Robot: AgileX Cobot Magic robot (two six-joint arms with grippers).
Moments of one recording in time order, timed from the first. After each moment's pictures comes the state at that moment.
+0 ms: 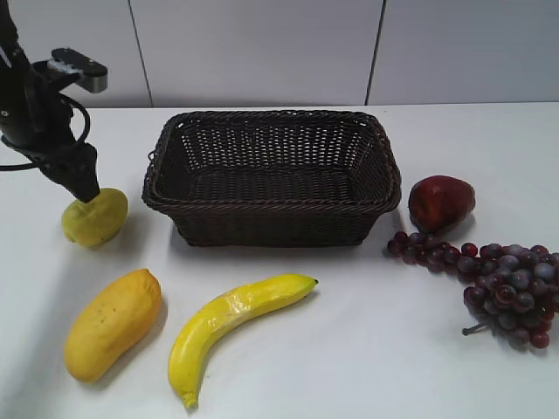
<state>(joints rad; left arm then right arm) -0.17 1.95 -1.41 -0.19 0.88 0.71 0.06 -0.01 -0.50 0.02 1.04 0.01</state>
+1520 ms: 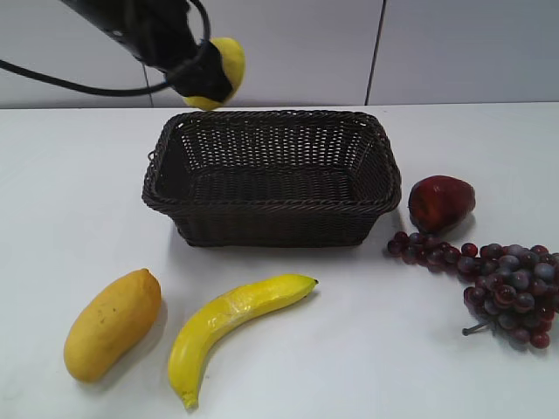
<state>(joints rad) -0.48 1.85 -1.54 -0.31 0.58 0.74 0.06 -0.01 -0.50 0.02 1.04 0.01</state>
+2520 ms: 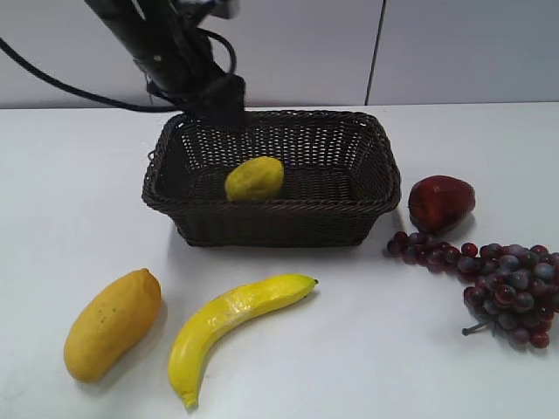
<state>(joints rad) -0.46 2.02 -1.74 -0.32 0.85 0.45 0.06 -0.01 -0.50 0.02 1.04 0.01</state>
